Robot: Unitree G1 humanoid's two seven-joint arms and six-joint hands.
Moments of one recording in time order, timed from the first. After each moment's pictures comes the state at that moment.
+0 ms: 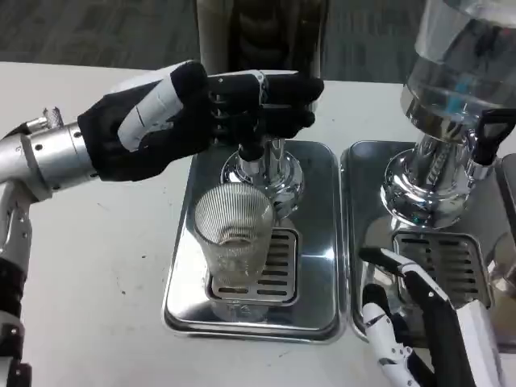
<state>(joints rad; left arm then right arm) -0.72 0.45 0.09 0.73 -0.34 -0.25 -1.34 0.59 -0.09 0.27 -0.24 -0.56 -0.31 -0.37</state>
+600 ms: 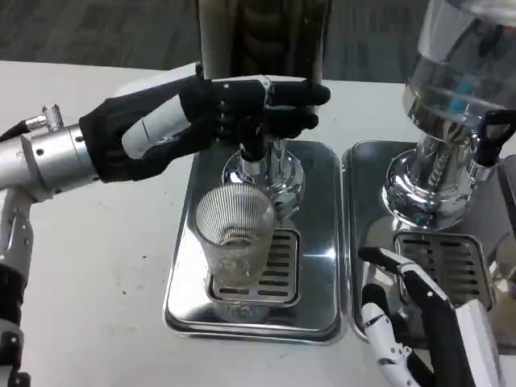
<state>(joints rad) -0.70 0.46 0.07 0.68 -0.34 -0.37 -1.32 0.59 -0.09 0.27 -0.24 -0.56 -0.31 -0.36</state>
